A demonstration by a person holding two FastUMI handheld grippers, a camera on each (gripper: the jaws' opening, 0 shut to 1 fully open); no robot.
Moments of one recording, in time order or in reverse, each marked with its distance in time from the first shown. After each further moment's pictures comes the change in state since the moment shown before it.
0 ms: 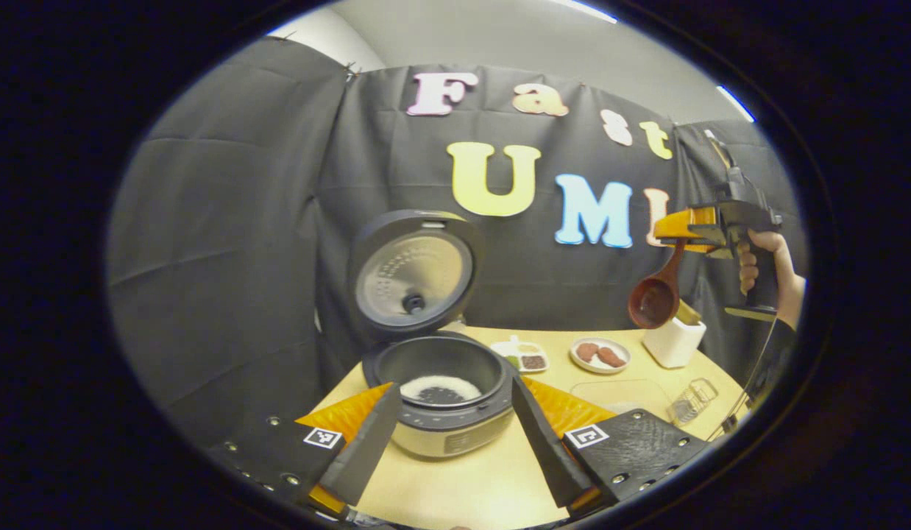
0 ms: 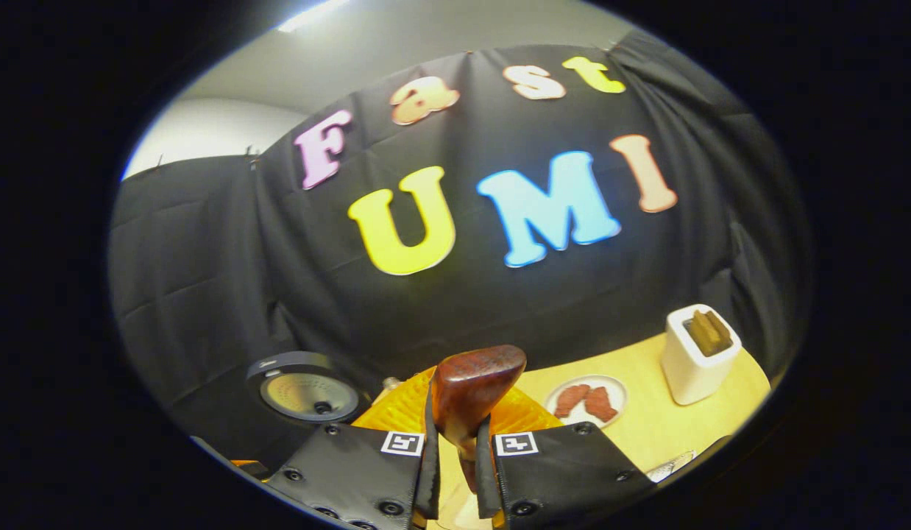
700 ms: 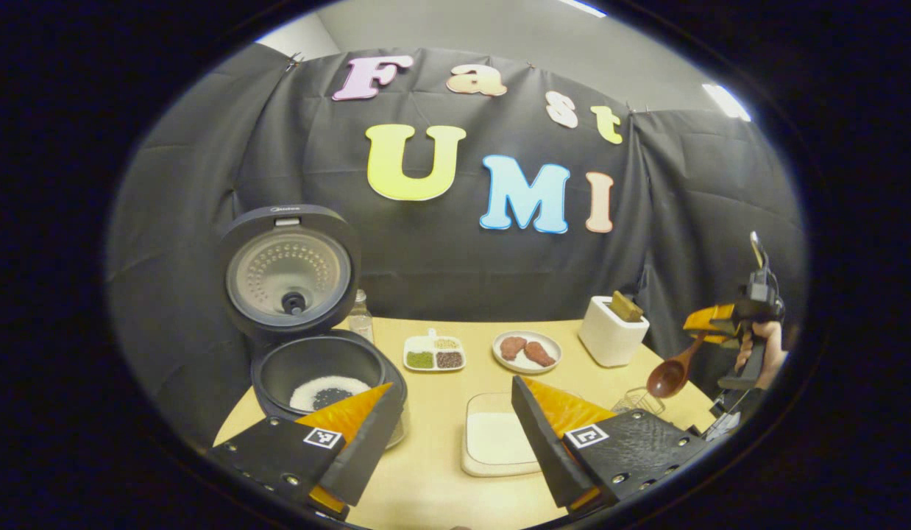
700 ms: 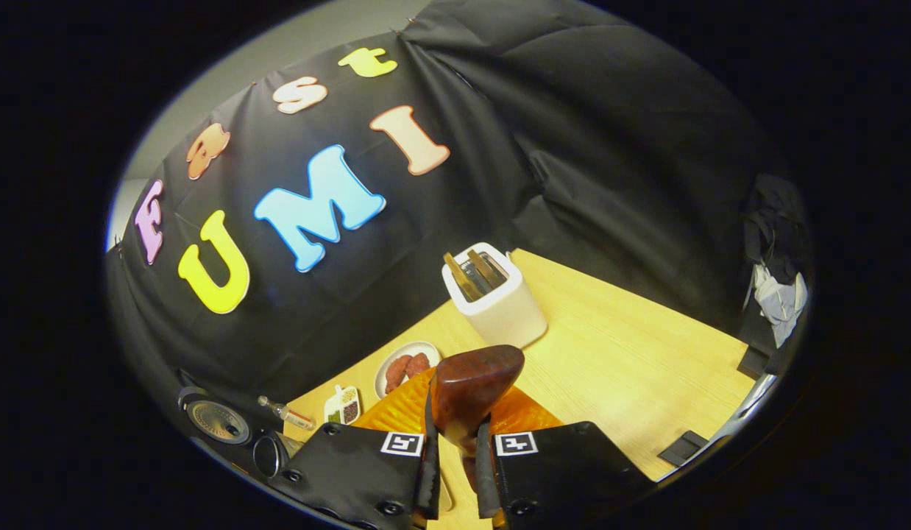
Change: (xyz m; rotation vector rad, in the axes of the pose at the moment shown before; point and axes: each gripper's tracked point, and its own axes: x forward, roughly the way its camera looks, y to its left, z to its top) left arm 0.034 -0.145 0.017 0.005 0.077 -0.170; right arm -0.100 -0.268 -0.085 0.351 0.099 -0.452
